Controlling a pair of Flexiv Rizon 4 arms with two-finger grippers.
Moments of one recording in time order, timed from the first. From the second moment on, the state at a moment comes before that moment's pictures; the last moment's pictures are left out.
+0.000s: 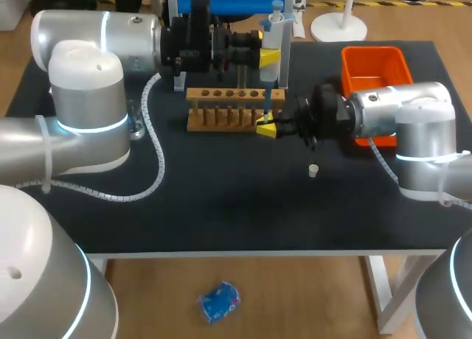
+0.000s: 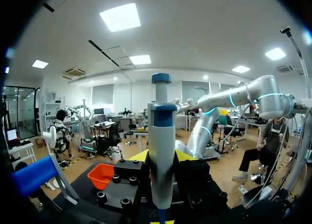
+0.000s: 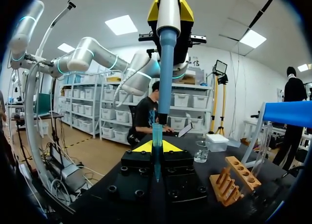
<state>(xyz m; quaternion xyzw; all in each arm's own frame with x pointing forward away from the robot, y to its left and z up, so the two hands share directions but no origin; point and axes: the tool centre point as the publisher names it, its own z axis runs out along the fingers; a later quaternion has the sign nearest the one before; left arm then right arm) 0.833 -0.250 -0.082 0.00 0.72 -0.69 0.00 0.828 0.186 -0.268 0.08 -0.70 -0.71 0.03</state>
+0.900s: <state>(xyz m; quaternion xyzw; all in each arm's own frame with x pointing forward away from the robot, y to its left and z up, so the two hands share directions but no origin) 0.833 -0.250 -0.082 0.00 0.72 -0.69 0.00 0.828 0.180 -0.269 0.07 -0.70 -0.71 0.03</state>
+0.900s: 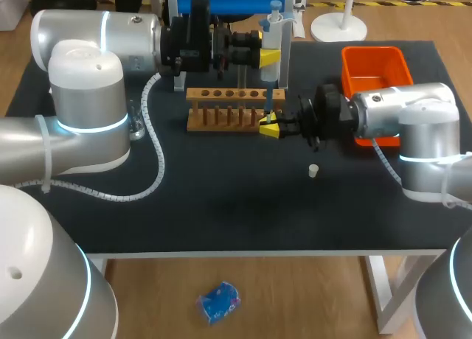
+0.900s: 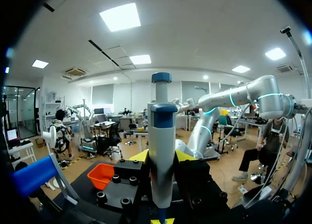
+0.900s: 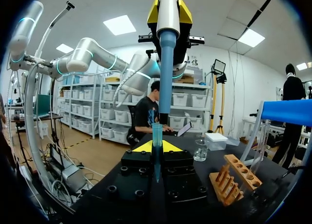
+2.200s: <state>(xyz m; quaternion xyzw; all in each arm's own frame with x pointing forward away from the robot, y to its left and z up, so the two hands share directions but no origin) 0.833 -0.249 -0.083 0.00 0.72 -0.69 0.00 0.827 0.180 -0.269 0.07 -0.71 -0.70 0.03</state>
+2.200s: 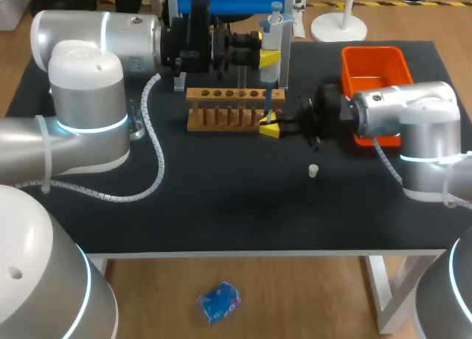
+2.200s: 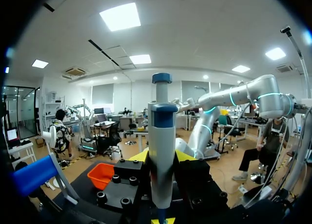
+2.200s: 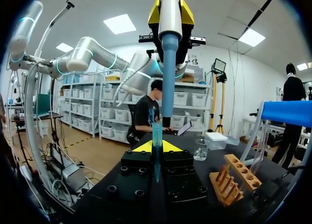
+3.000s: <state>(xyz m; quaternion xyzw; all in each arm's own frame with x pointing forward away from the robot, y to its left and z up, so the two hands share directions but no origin) 0.833 -0.249 -0.083 0.00 0.72 -0.69 0.00 0.836 0.188 -0.273 0.07 -0.70 -0.70 0.03</state>
